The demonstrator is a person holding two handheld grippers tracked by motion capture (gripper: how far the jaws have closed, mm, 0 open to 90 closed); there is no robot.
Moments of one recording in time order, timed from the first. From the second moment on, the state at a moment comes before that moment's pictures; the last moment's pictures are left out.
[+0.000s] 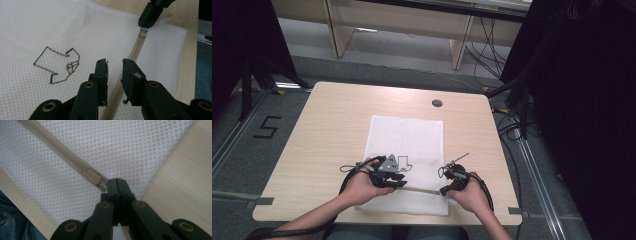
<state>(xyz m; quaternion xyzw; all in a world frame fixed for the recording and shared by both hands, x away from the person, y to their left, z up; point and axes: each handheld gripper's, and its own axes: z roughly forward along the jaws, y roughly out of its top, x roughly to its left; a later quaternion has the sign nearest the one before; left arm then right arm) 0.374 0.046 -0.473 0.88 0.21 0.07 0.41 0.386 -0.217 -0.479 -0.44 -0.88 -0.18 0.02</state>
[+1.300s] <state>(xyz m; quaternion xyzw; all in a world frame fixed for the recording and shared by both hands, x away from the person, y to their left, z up) 0.381 -0.036 -0.495 0.90 0.14 0.02 0.40 0.386 -0.220 -0.480 -0.45 -0.87 -0.19 0.03</state>
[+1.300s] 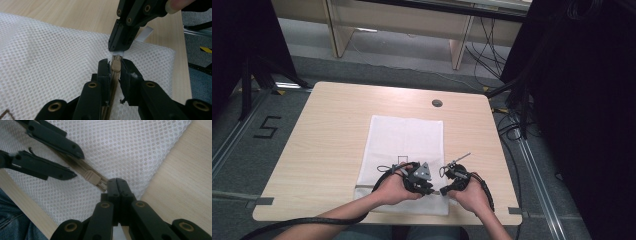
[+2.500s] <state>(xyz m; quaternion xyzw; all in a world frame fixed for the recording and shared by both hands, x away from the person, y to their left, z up) 0.382 -0.051 -0.505 0.91 0.14 0.01 0.39 0.388 -0.223 -0.481 -0.45 -0.87 -0.20 0.03</state>
